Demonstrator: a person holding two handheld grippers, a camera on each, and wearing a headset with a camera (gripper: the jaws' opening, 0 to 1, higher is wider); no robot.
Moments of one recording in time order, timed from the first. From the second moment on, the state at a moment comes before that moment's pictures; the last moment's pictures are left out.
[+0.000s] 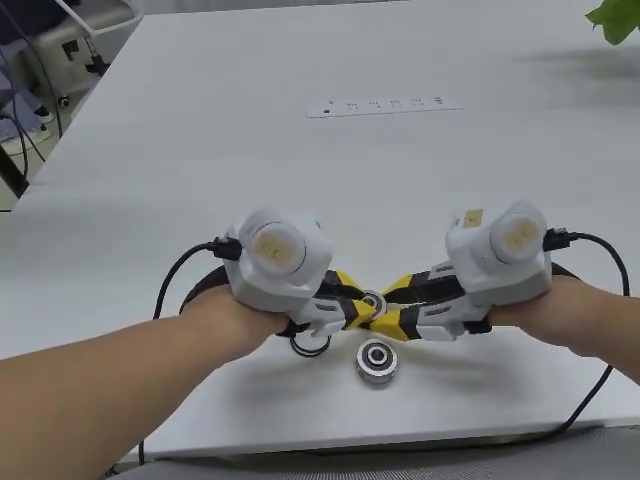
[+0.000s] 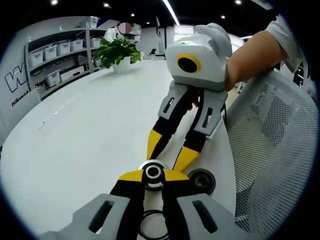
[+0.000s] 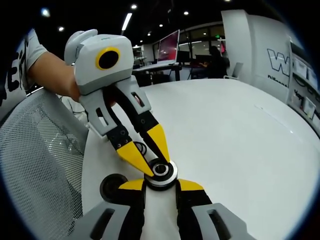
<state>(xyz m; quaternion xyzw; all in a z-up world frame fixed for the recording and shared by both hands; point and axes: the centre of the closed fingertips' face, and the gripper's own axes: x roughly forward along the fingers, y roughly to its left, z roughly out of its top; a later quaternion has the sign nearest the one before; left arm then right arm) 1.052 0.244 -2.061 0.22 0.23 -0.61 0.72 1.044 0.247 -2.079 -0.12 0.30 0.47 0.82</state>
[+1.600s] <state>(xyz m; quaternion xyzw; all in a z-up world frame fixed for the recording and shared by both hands) 1.052 0.247 -2.061 0.22 0.24 -0.60 0.73 1.049 0.233 -2.076 -0.11 0.33 0.43 0.84</state>
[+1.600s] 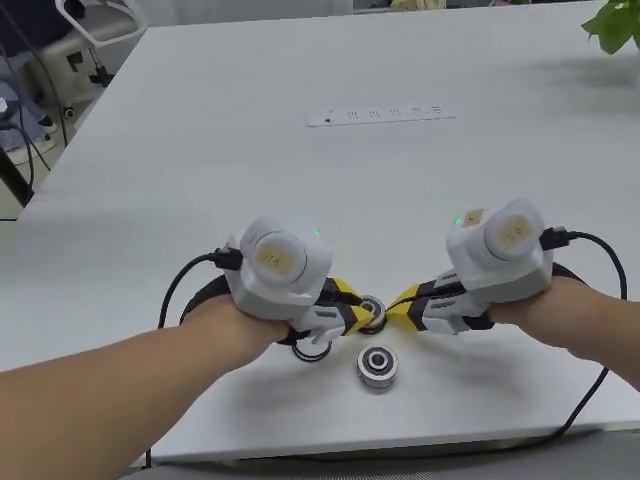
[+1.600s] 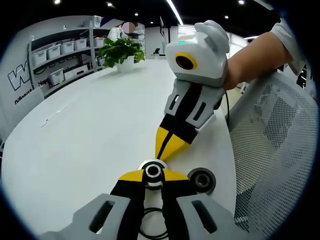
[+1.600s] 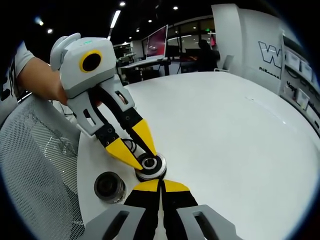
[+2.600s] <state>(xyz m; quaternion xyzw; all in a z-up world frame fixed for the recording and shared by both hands) 1.052 0.247 -2.062 0.23 0.24 -0.60 0.73 1.048 0.242 -2.061 -0.02 0.34 0.40 0.85</state>
